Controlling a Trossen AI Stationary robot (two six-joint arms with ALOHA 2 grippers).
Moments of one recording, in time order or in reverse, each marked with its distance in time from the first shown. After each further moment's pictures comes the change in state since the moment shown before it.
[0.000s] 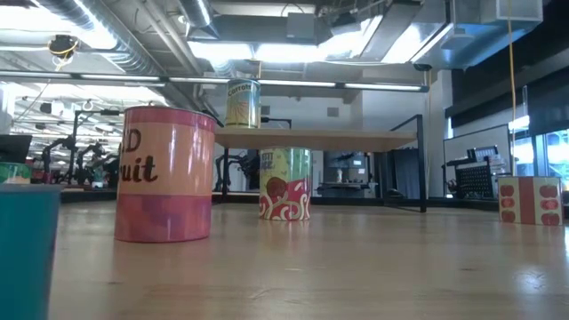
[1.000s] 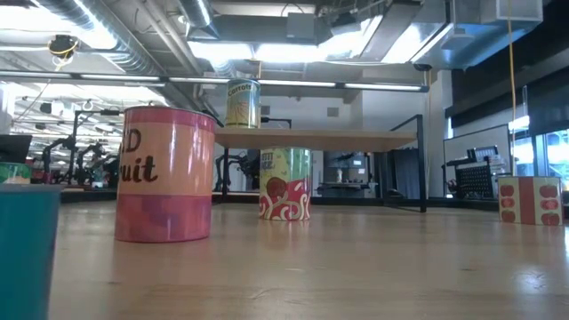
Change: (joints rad) left arm 0.062 0.094 -0.001 0.278 0.025 0.249; right arm 0.064 -0.192 -0.006 -0.233 0.026 0.240
